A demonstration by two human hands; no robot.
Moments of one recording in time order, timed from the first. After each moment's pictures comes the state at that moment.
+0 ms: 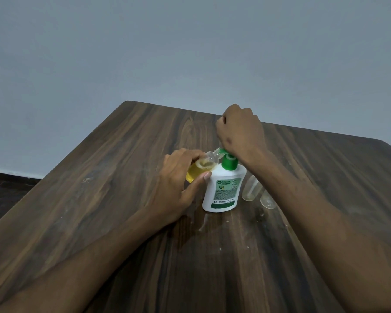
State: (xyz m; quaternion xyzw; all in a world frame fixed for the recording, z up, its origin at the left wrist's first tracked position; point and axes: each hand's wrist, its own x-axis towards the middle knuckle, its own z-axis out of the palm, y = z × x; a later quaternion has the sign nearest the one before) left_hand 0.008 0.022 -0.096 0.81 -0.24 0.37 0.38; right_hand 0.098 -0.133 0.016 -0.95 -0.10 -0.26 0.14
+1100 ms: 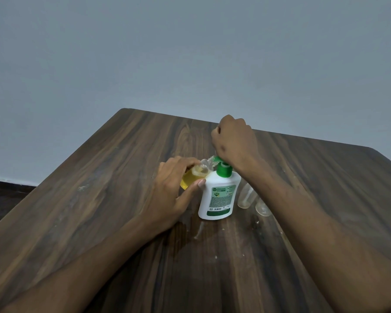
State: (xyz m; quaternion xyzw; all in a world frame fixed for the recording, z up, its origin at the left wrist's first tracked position) left_hand 0.008 0.025 -0.096 0.81 -0.23 0.37 0.38; right_hand 0.096 -0.130 0.018 -0.96 -0.10 -0.24 0.14
